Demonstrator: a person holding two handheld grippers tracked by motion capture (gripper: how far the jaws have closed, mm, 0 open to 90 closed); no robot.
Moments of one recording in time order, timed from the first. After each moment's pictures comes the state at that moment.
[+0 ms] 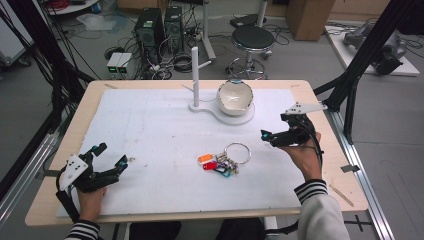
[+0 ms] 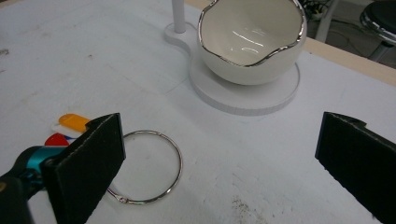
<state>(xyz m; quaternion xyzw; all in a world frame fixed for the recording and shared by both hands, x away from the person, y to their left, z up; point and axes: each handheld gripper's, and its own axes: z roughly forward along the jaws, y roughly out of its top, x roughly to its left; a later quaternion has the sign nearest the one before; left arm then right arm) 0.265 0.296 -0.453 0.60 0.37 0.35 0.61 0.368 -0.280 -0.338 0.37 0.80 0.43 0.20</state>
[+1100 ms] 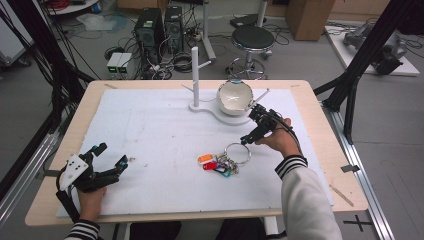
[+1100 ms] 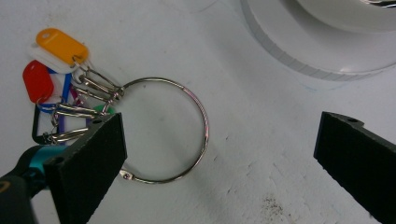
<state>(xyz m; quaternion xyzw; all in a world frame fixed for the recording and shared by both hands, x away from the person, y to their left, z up) 0.265 0.295 -0.453 0.60 0.37 0.35 0.61 0.430 -0.207 -0.357 0.32 0.92 0.21 0.07</state>
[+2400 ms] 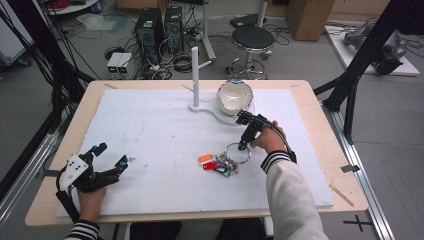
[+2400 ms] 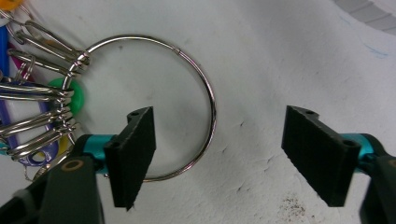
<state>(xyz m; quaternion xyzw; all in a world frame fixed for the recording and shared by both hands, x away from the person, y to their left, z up) 0.265 0.295 -0.453 0.60 0.36 0.35 0.61 0.456 -0.178 -0.393 0.32 0.94 0.07 0.01</state>
